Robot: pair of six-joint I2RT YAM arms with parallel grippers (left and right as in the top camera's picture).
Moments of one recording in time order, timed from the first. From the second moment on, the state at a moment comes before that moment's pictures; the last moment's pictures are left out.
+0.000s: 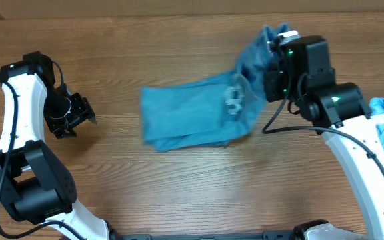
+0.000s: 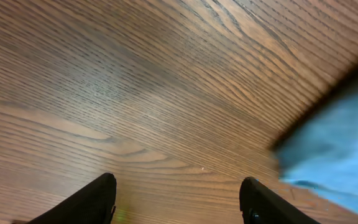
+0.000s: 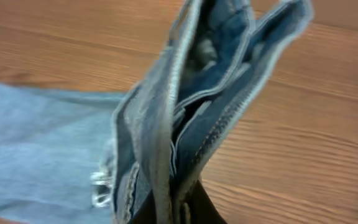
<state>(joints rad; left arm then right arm) 0.32 1.88 1.56 -1.36 0.15 -0.26 0.25 1.41 1.42 -0.85 0.06 0.00</state>
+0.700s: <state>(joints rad) 0.32 1.88 1.56 -1.36 0.15 -0.25 0.82 1.94 1.45 -0.55 -0.11 -0.17</state>
